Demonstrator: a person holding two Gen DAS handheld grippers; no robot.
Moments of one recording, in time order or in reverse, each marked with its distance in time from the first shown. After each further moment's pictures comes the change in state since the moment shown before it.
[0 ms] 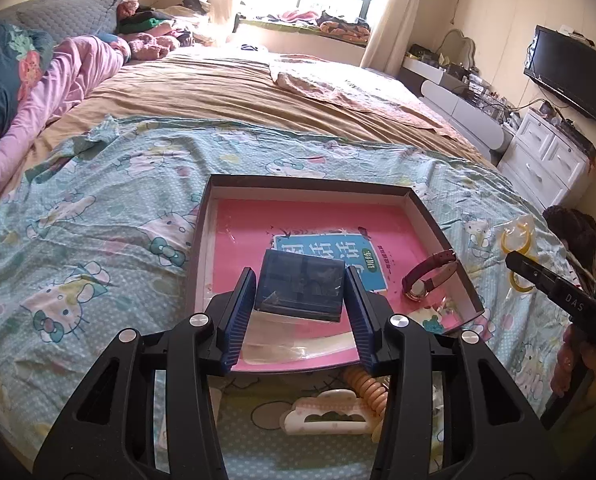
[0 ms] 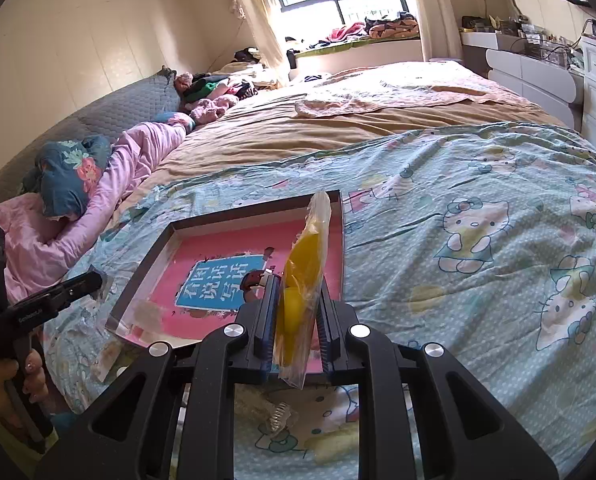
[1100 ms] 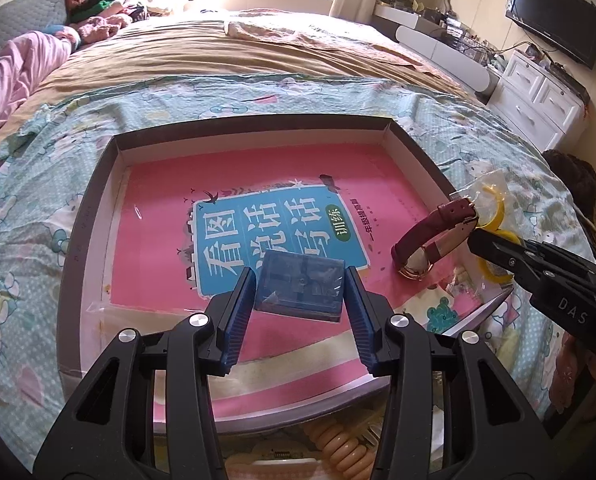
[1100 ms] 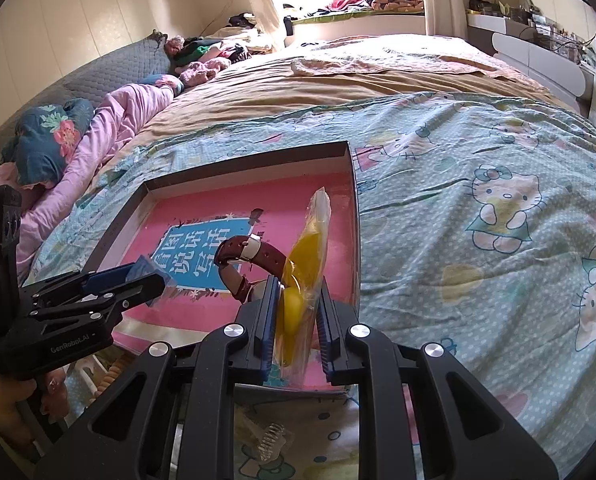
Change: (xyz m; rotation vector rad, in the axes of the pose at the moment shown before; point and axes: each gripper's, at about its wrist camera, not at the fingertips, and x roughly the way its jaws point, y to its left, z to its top) left arm 0.089 -0.043 -0.012 0.116 0.158 -0.048; right arm 0.065 0.009 -0.015 -0.035 0.125 -0.043
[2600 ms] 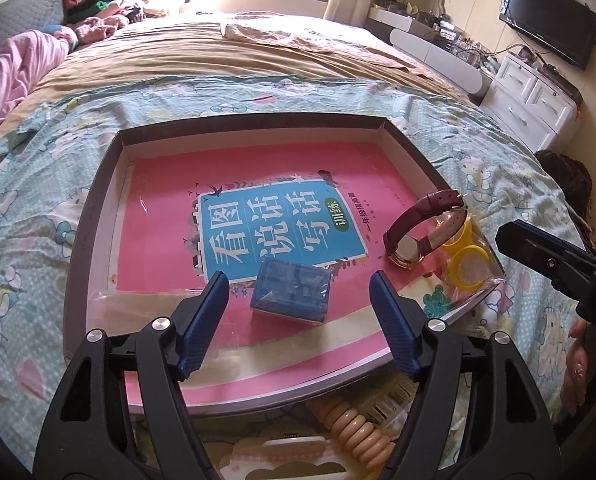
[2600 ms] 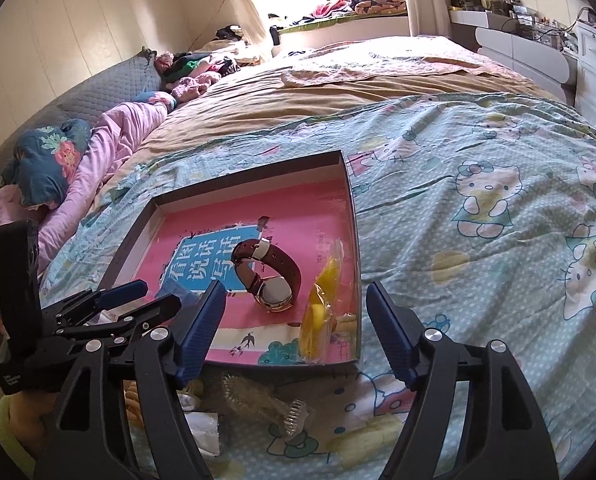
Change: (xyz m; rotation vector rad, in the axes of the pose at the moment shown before) left arm -0.012 0.006 -0.007 -0.003 -0.018 -0.029; right arm -0.031 0.004 -0.003 0.067 -0.036 -0.004
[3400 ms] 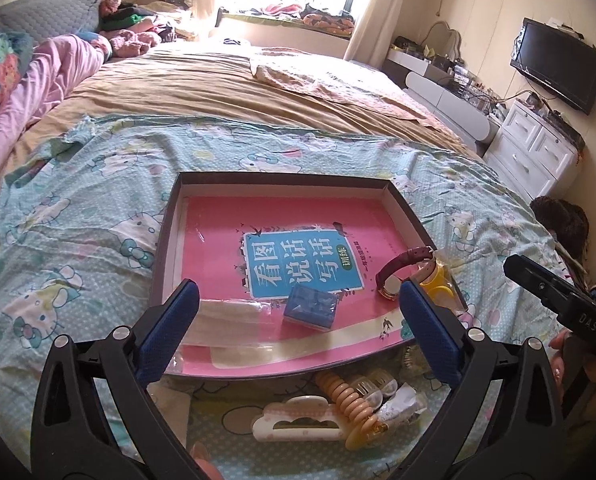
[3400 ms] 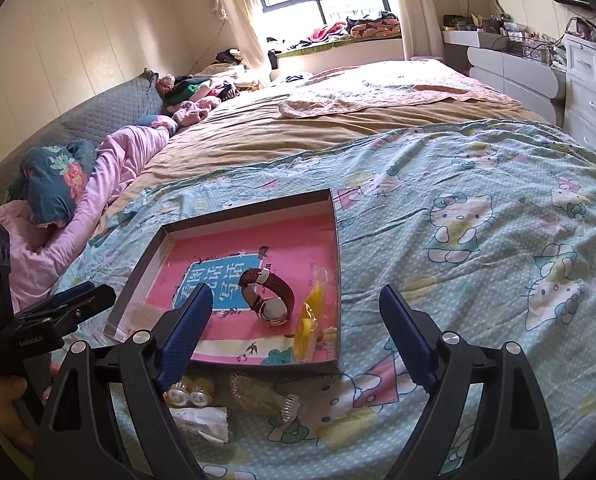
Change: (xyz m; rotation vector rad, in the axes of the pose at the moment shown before) left arm -0.074 0.015 0.011 -0.090 -0.128 0.032; right arm -0.048 -0.004 0.010 0.001 -0.090 -0.010
